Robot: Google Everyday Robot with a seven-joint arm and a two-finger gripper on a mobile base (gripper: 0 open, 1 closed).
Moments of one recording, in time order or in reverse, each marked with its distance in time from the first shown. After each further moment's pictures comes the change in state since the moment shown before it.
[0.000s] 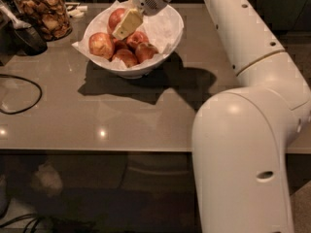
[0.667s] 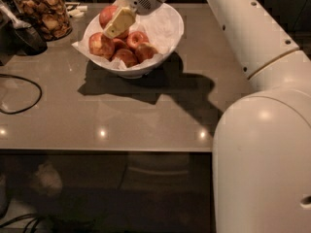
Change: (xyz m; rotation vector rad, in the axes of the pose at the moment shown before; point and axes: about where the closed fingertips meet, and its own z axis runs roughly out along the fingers) arm -0.028 0.021 0.000 0.016 -0.071 -0.027
